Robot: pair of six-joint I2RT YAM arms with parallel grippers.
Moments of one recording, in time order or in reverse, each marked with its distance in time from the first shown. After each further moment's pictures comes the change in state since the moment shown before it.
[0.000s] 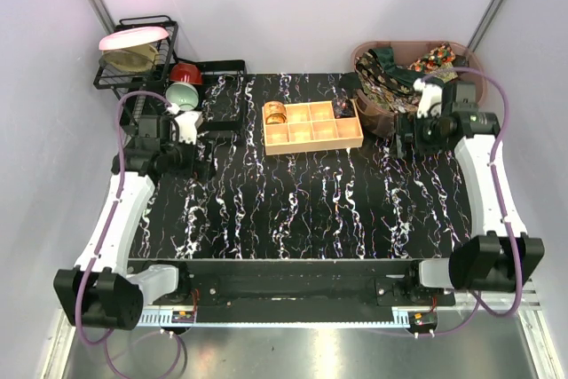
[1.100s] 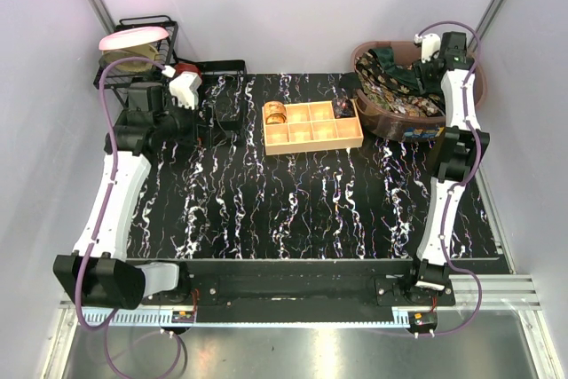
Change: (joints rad) left arm 0.001 0.107 0.257 0.109 0.201 -0.064; right arm -0.120 1.168 1.174 0.174 0.177 -0.350
